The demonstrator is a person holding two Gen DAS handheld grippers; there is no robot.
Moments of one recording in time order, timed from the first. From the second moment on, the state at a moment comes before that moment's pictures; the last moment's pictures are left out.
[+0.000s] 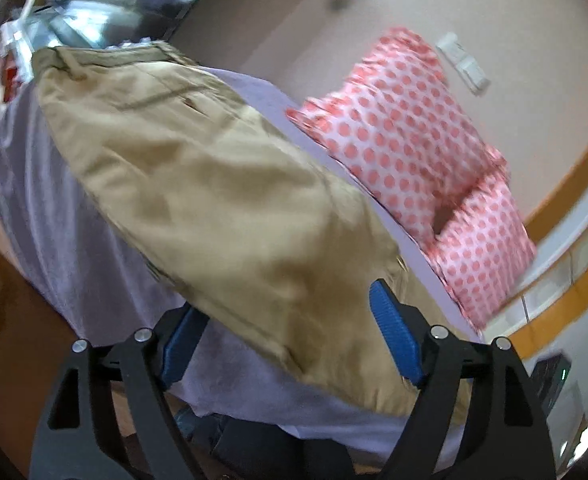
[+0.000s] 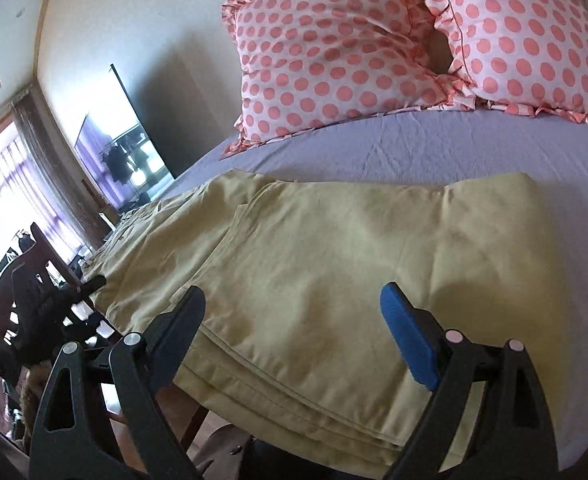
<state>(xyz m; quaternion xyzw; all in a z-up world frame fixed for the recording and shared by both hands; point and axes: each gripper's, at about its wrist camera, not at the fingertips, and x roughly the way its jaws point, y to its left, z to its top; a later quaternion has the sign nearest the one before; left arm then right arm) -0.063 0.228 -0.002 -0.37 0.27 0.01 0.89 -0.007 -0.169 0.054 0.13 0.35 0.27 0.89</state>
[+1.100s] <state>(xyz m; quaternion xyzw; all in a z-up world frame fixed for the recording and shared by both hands) 0.002 0.214 0.130 -0.19 0.24 0.07 0.95 -0.014 -0.239 0.058 0.21 0.28 0.21 0.91</state>
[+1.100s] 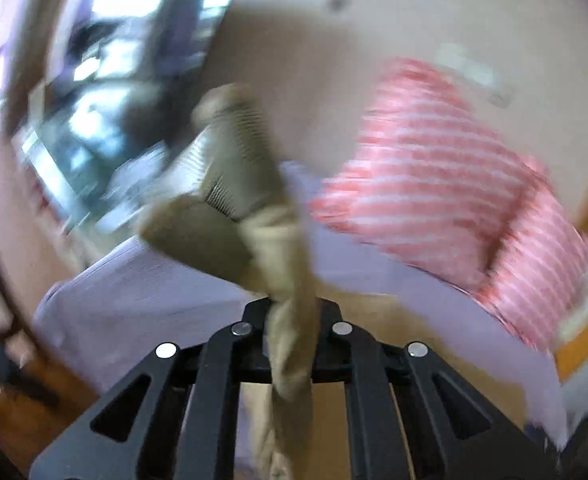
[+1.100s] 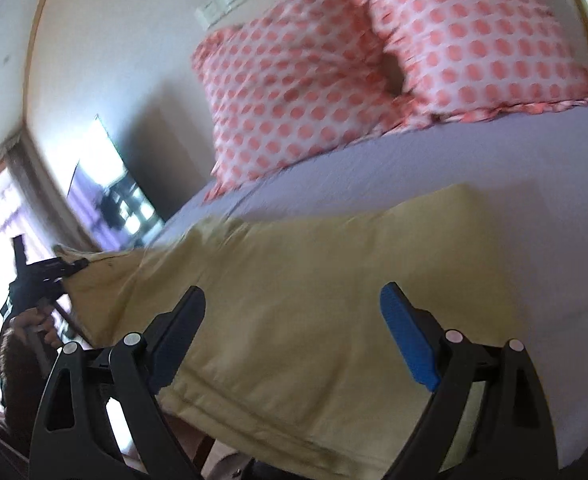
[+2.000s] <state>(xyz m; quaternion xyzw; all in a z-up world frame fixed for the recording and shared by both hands) 0.010 0.034 0.084 -0.08 0.36 -0.24 0.90 0.034 -0.326 0.019 0.30 0.39 0.19 0.85</state>
